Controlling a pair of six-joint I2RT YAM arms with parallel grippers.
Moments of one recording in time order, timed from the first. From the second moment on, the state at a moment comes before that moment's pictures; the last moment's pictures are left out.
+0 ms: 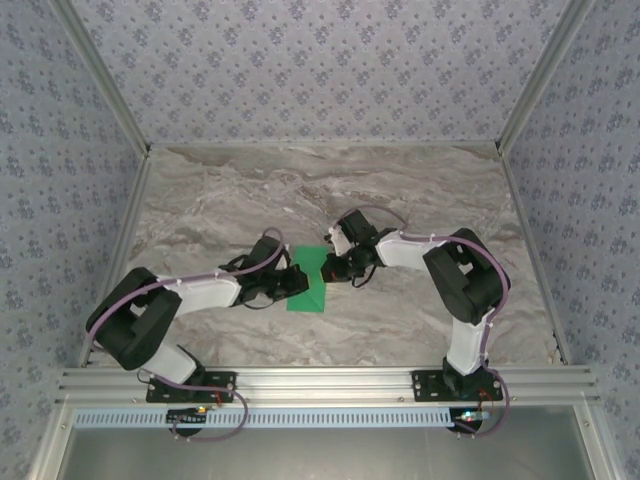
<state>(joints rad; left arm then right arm) -0.69 1.51 0.60 0.04 0.33 -0.91 0.63 1.86 1.03 -0.29 -0.54 0.40</state>
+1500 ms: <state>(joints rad) -0.69 1.48 0.56 -0.09 0.35 -0.88 0.63 1.95 1.14 -0.36 -0.55 0.33</state>
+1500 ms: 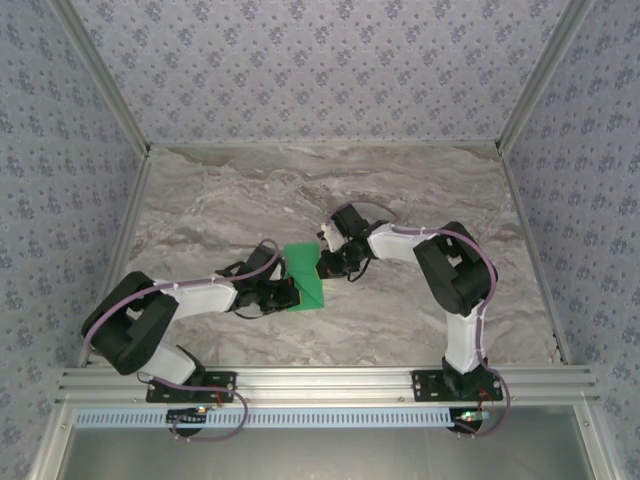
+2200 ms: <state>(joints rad) -0.64 1.48 0.59 0.09 0.33 -0.95 0.63 1.97 1.17 -0.37 -0.55 0.32</state>
